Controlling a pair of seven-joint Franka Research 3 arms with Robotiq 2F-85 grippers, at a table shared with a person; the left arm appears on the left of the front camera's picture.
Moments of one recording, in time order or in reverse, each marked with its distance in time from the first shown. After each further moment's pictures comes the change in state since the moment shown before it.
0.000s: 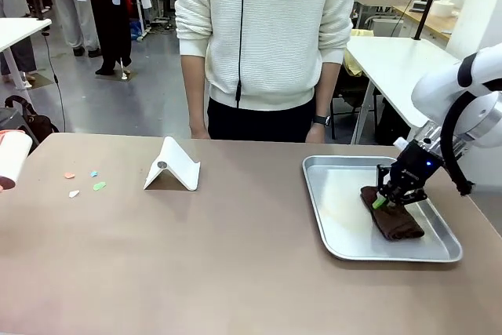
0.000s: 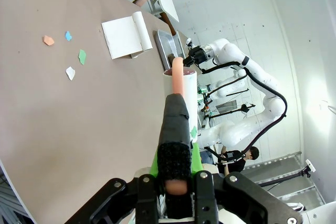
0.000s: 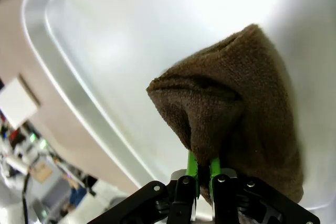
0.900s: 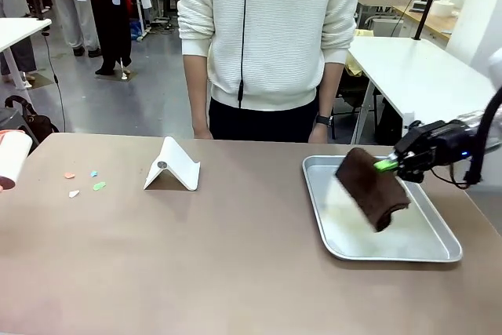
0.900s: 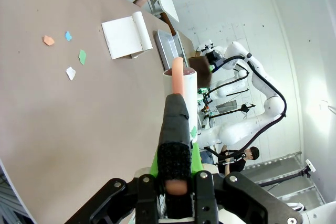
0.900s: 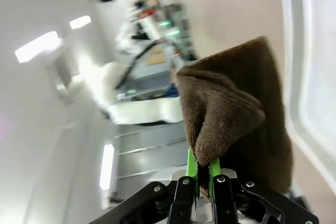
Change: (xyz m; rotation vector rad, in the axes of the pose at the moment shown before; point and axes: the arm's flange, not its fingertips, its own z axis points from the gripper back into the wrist) left arm 0.000 0.000 0.000 0.000 0.000 0.000; right arm -0.053 -0.016 0.064 0.837 0.242 0.391
